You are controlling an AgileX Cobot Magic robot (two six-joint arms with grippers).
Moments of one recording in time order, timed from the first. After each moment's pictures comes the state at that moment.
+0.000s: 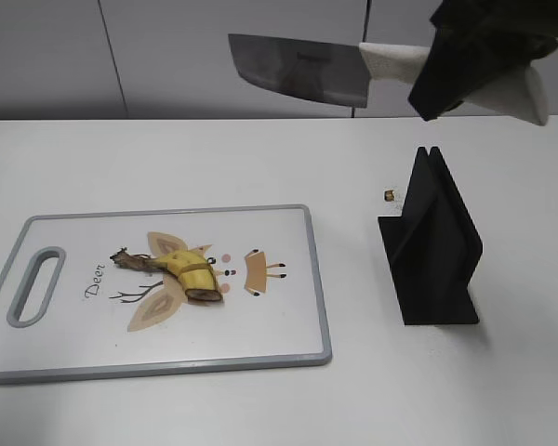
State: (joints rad) left arm -0.09 1.07 -0.80 -0.17 1.10 0.41; right arm 0.42 1.50 -1.49 0.32 1.22 -0.25
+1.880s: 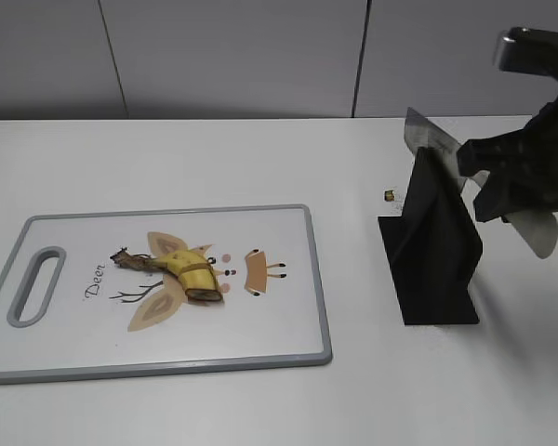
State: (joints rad) left arm -0.09 -0.01 -0.50 -0.19 1.10 0.32; right arm 0.29 1.40 -0.95 0.12 0.74 0.28
